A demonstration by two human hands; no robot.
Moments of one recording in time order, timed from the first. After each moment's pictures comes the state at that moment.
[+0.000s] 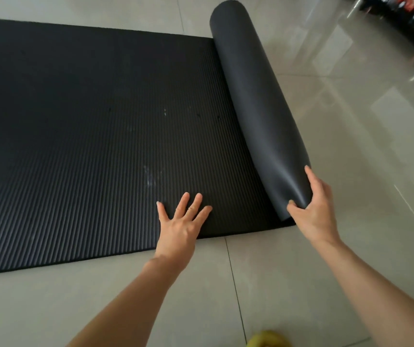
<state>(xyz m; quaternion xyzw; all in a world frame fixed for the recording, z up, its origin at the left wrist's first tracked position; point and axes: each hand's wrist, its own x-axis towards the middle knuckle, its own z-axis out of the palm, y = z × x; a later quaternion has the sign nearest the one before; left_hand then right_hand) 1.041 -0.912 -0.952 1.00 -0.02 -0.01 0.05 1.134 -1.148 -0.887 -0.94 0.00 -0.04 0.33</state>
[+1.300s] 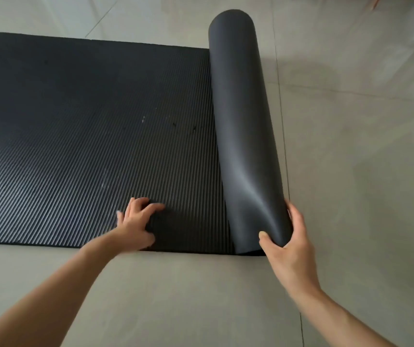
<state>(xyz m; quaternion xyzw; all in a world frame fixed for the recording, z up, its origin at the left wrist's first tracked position) 0.929 -0.724 -0.920 0.89 0.25 -0.19 0.34 1.026 -0.993 -0.879 -0.87 -0.06 0.11 0.48</state>
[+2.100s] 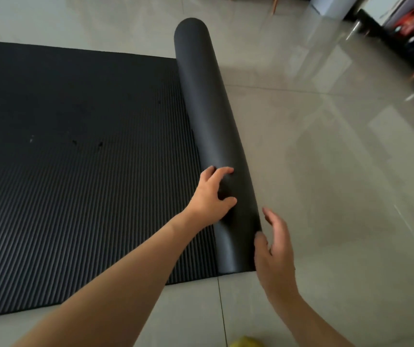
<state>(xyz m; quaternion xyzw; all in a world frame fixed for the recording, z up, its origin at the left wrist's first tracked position) 1.104 -0.948 -0.869 0.81 0.07 -0.08 0.57 1.053 -1.102 -0.882 -0.88 -0.02 0.00 0.47</state>
